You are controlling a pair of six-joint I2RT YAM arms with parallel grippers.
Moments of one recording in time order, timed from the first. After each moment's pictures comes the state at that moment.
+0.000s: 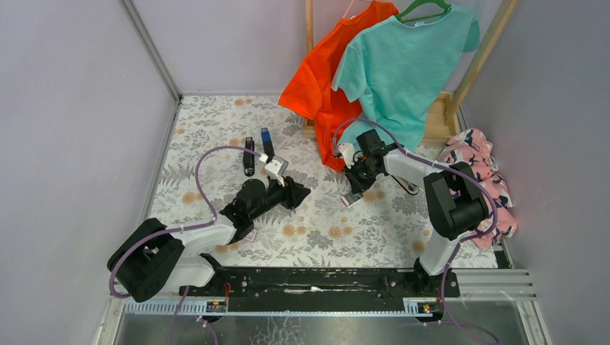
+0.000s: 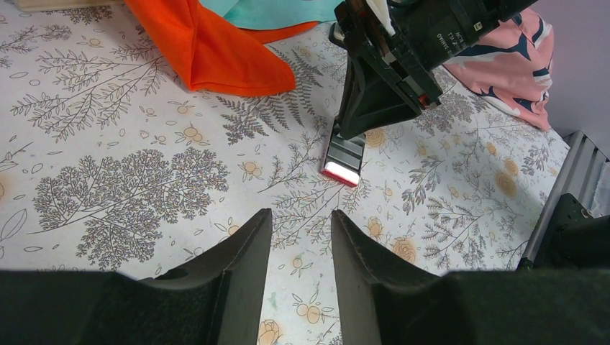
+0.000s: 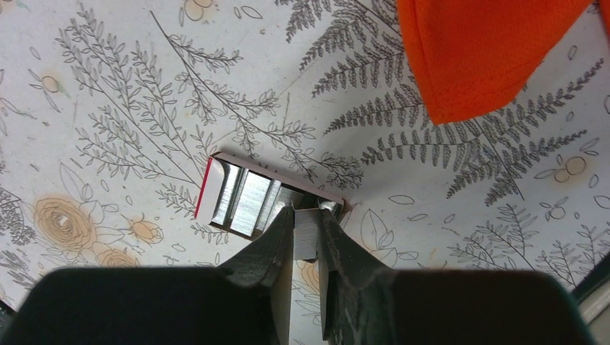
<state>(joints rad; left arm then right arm) -0.68 1.27 0.36 0.73 0.15 -0.39 0.42 1.77 1.09 -0.54 -0.33 -0.42</state>
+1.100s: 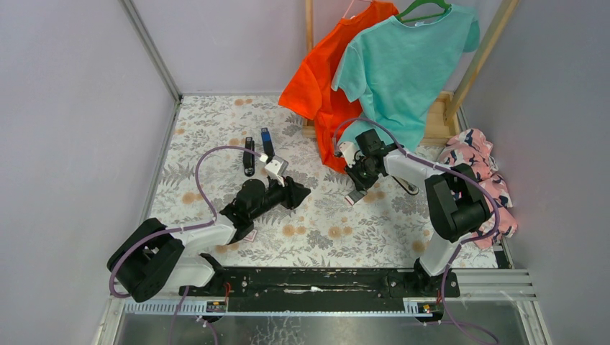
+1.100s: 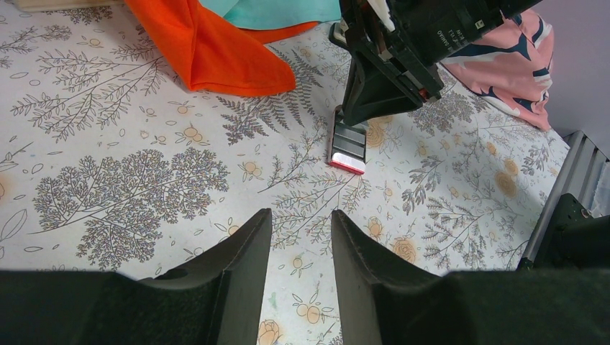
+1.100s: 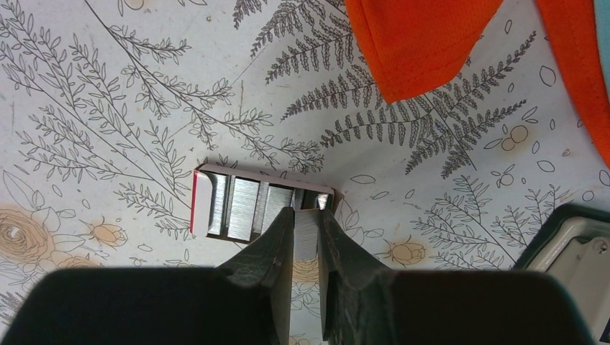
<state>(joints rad) -0.68 1.27 0.36 0.73 0.15 -0.39 0.43 1.75 1.09 -0.54 -0.20 -0.42</state>
